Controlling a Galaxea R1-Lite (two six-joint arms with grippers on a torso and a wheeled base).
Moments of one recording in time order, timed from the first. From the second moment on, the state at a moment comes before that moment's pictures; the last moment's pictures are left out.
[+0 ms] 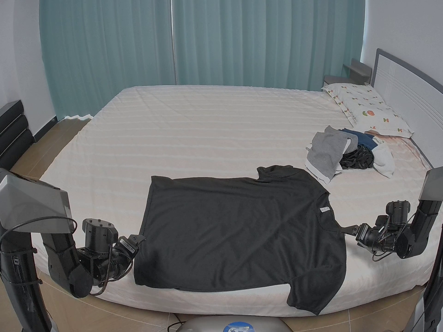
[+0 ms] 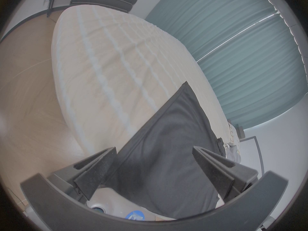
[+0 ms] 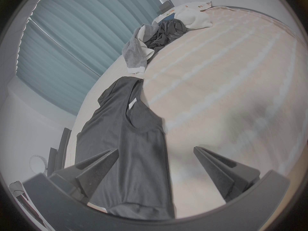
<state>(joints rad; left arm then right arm) -0.24 2.19 -0.30 -1.20 0.10 -1.12 -0.15 2.26 -0.47 -1.06 0.32 0.50</state>
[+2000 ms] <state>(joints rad) -0.24 2.22 -0.29 -1.20 0.09 -1.12 -0.14 2.37 -0.33 -1.26 0.32 0.42</state>
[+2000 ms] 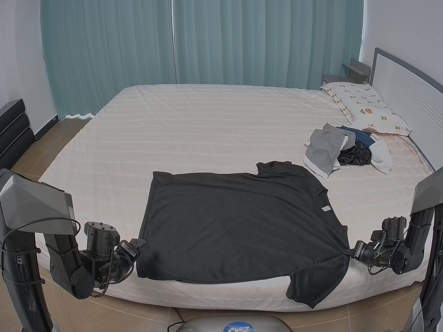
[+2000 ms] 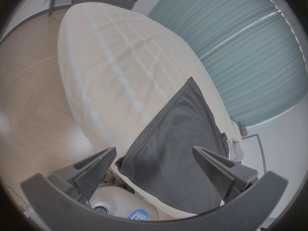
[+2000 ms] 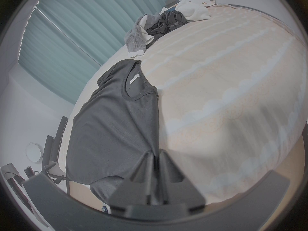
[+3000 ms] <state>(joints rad) -0.26 2.23 -0.27 -1.20 -0.05 -0.67 -0.17 2.21 -0.23 -1.35 0.45 0.44</state>
